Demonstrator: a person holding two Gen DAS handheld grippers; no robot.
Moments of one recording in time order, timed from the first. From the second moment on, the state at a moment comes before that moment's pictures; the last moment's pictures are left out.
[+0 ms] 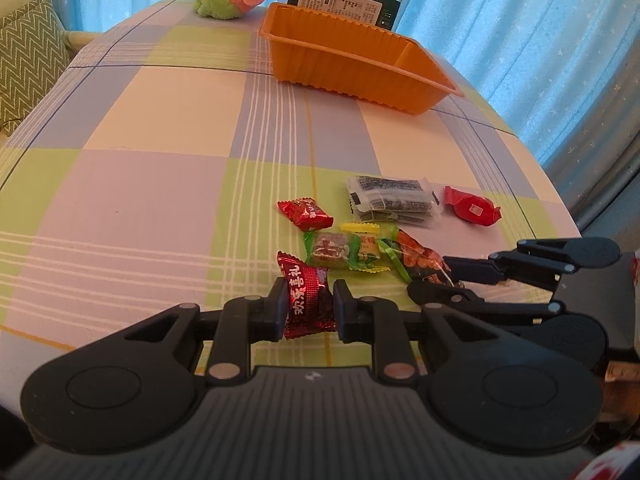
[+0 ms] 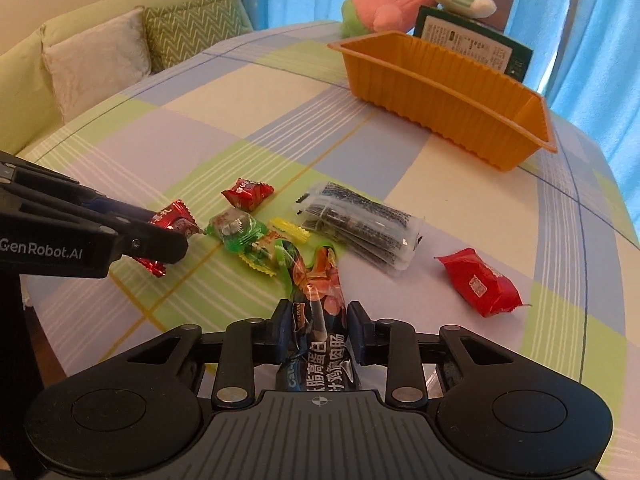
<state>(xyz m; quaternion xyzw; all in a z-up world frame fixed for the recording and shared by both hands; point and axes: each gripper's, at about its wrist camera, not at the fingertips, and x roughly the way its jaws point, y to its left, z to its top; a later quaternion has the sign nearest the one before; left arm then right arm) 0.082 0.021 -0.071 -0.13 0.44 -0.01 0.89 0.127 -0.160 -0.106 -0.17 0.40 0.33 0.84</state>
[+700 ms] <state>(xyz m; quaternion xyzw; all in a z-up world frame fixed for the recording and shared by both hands) 0.117 0.003 -0.035 -0.10 0.41 -0.05 0.91 0.140 -0.216 -0.049 -0.01 0.38 0.23 0.90</state>
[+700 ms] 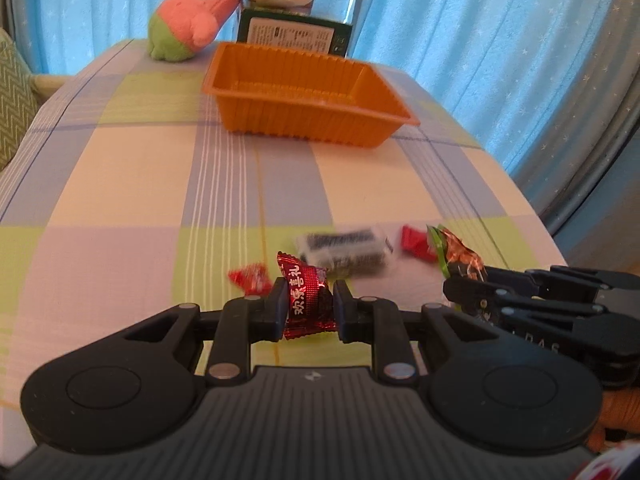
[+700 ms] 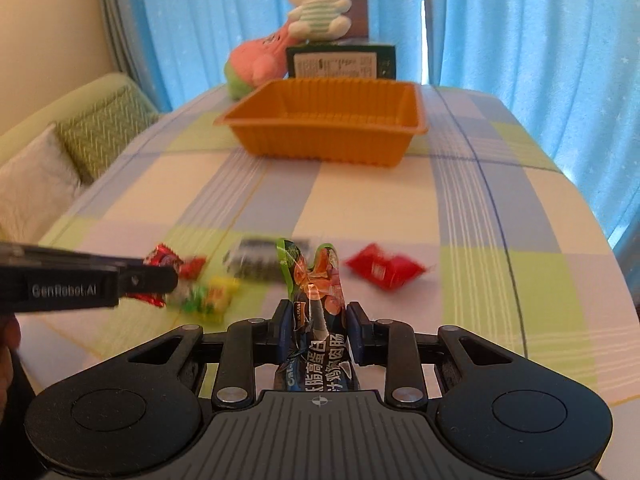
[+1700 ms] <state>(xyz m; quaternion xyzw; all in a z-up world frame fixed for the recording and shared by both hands) 0.356 0.042 0.008 -0.09 0.38 -0.08 0.92 0.383 -0.179 -0.003 0.07 0.39 0.19 0.90</state>
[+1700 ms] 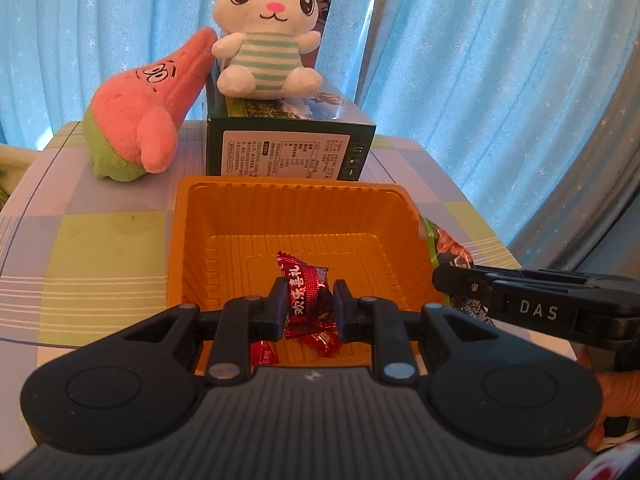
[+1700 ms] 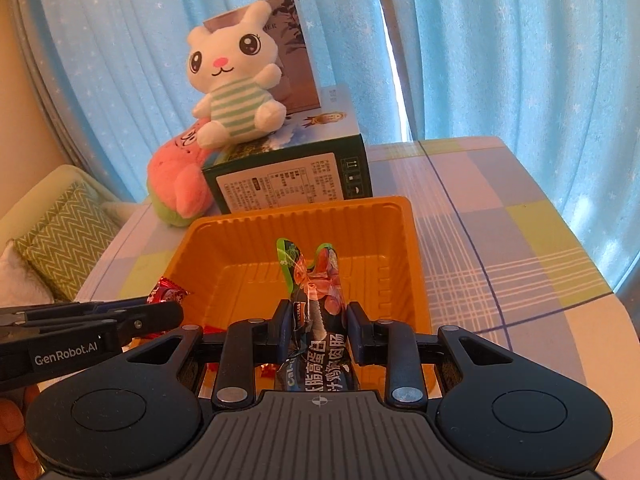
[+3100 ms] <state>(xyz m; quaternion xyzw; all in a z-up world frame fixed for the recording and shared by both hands) 0.322 0.064 -0.005 -0.10 0.38 -0.06 0.92 0.384 -0.184 -0.006 0.09 0.39 0.18 0.90</state>
